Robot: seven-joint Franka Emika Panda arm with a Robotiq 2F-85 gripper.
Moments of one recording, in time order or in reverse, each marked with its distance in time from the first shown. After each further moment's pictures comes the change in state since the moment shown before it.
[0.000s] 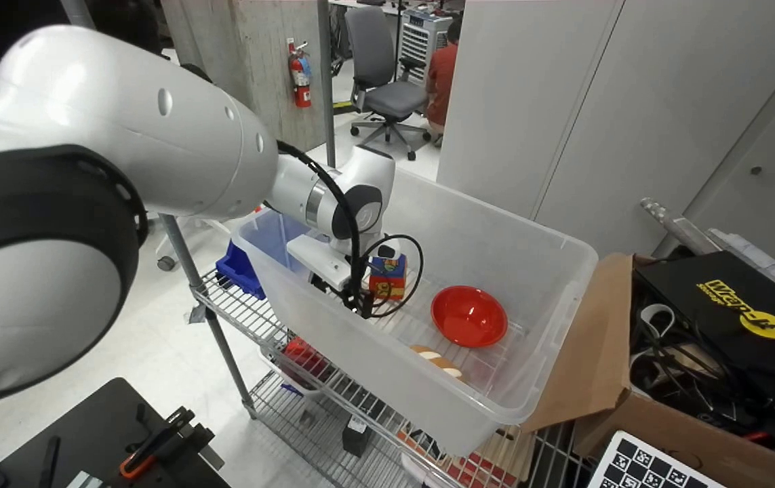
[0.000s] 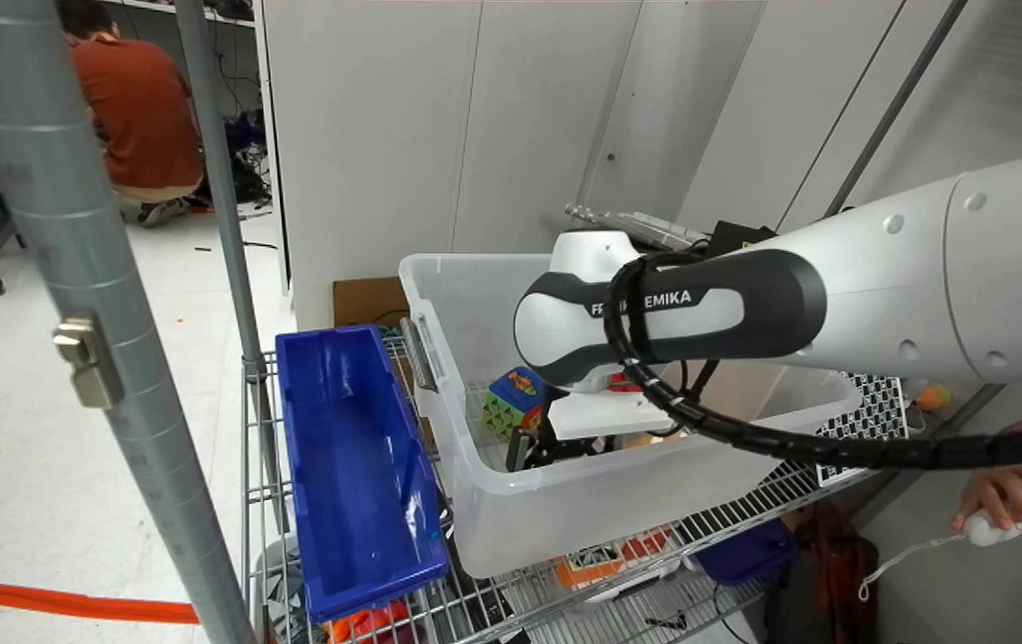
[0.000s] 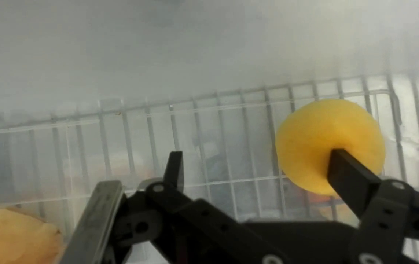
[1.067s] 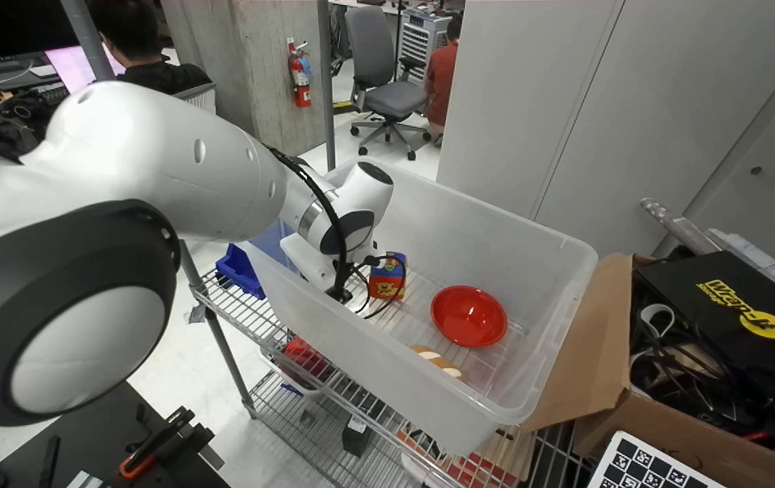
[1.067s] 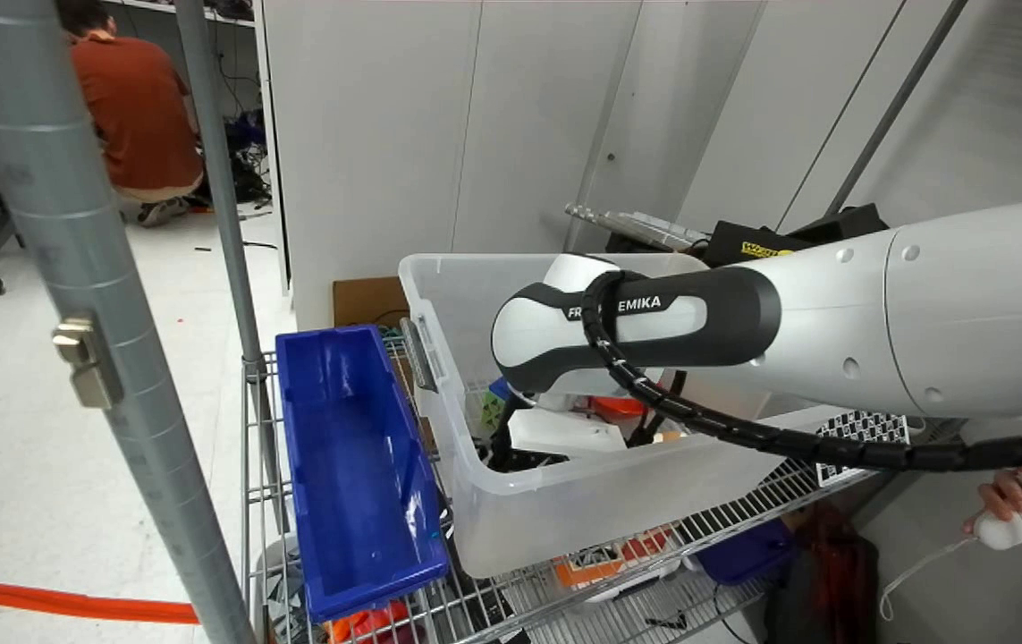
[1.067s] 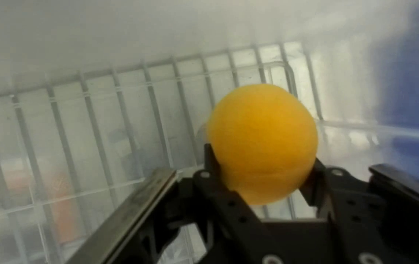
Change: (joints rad) arm -0.028 0.089 0.080 0.057 0.197 0.118 -0.043
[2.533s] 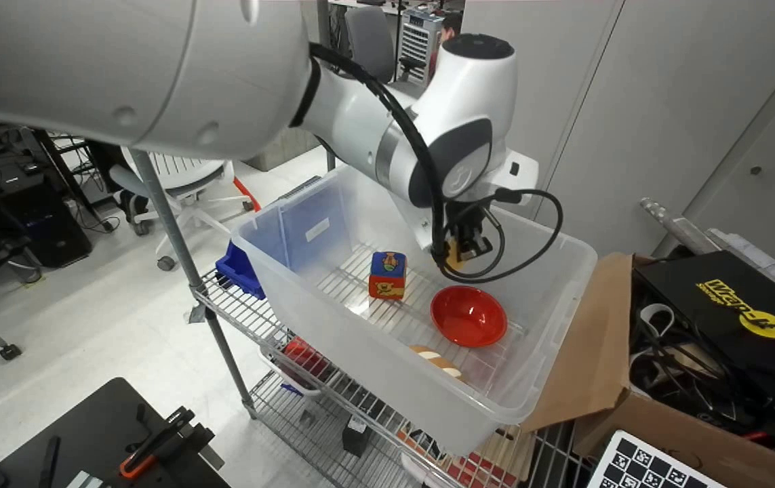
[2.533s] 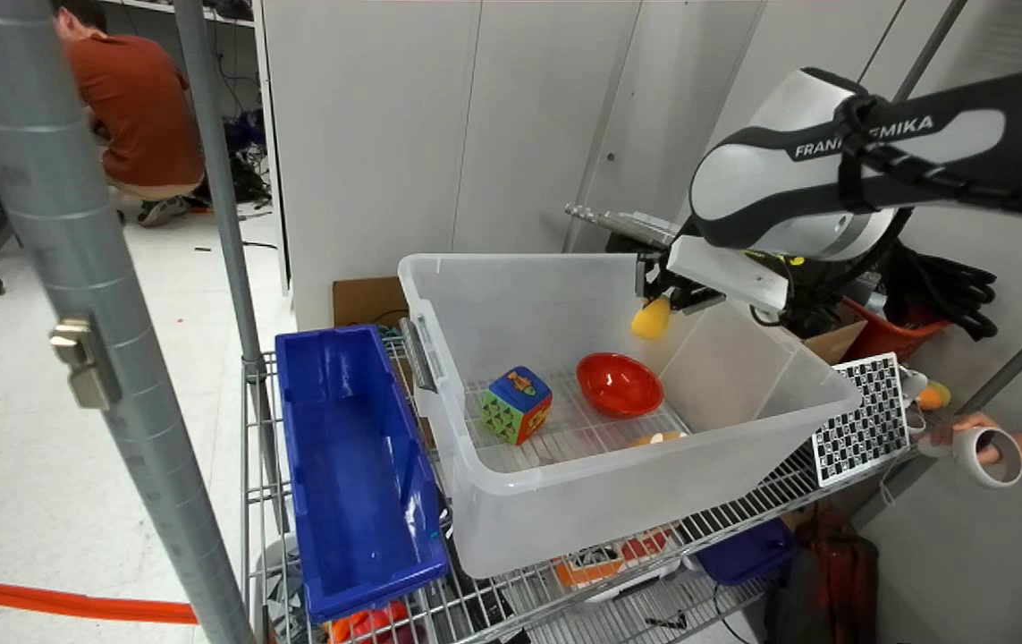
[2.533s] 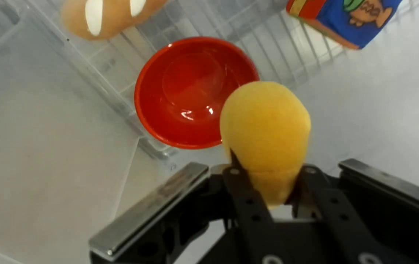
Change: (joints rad) arm -0.119 -0.372 -0.194 -0.198 -0.114 0.352 0.217
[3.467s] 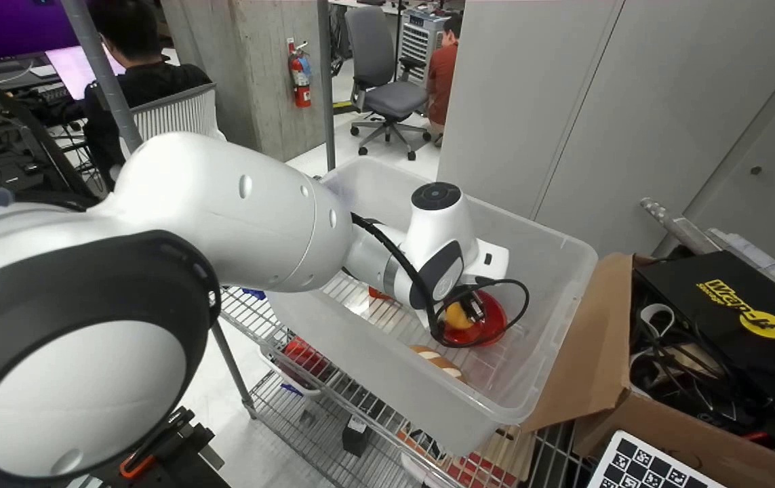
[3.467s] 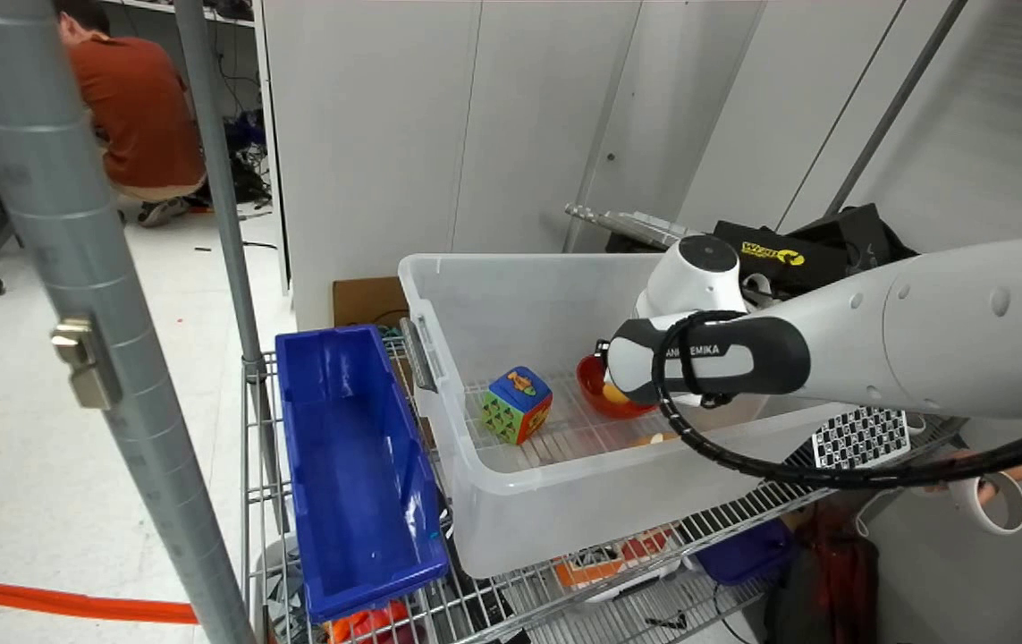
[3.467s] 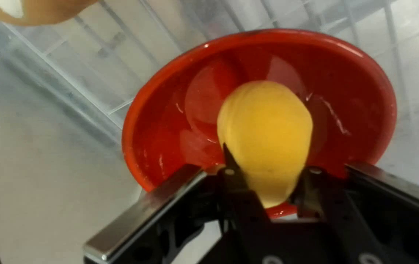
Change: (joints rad) arm 0.100 0.451 -0.163 0.254 -0.052 0.245 0.116
